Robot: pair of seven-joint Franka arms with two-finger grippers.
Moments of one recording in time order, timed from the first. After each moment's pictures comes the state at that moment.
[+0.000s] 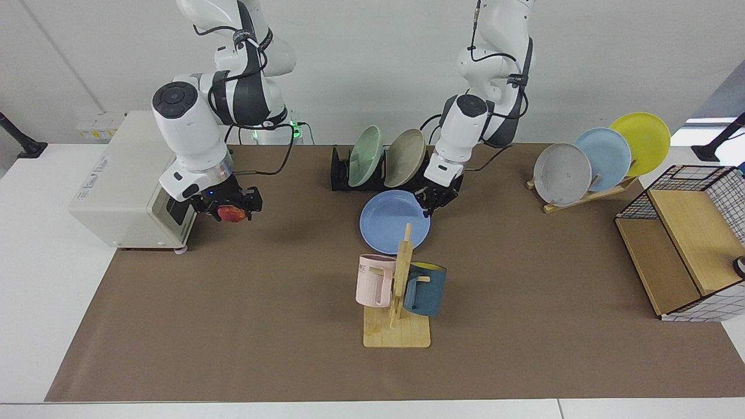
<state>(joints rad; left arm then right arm) 0.00 0.04 -0.53 -2.37 -0.14 2.62 -0.60 0.15 0.11 -0.08 -1.84 -0.02 1.95 0.05</state>
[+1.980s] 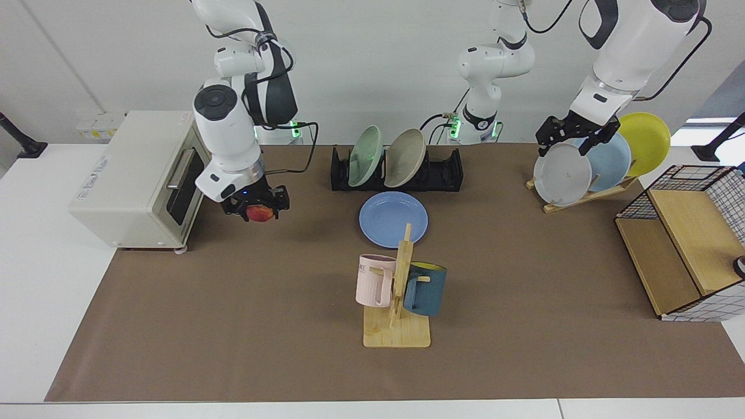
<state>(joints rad) 0.10 -0.08 -0.13 -1.71 -0.02 1.56 -0.02 0.26 0.12 -0.07 -1.88 -0.01 1.99 0.11</state>
